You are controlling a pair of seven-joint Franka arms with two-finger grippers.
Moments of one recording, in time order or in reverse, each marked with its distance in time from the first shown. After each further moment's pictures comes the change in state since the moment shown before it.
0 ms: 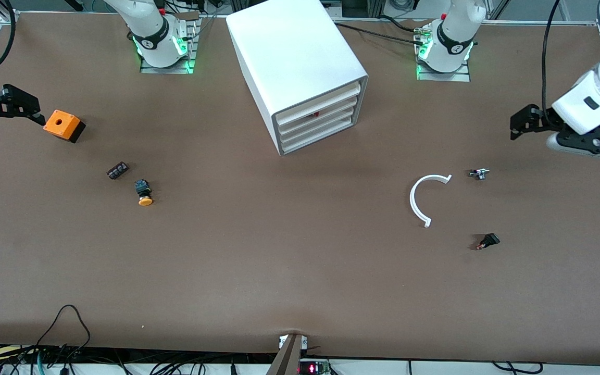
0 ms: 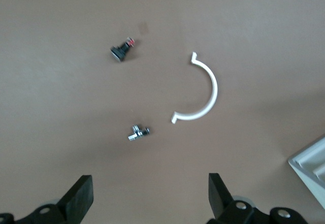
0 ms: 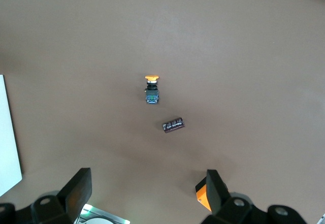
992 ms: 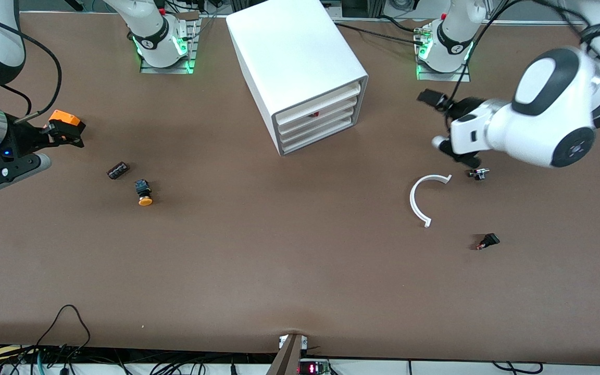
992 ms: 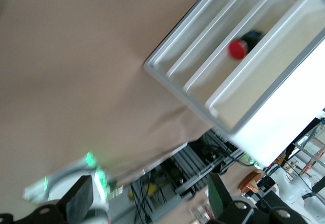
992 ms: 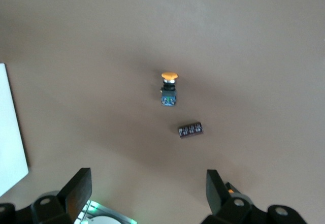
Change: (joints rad) left arm -0.012 0.253 -0.119 0.004 -0.499 -0.273 0.098; right arm 0.040 0.132 0.004 0.002 0.038 0.024 -0.006
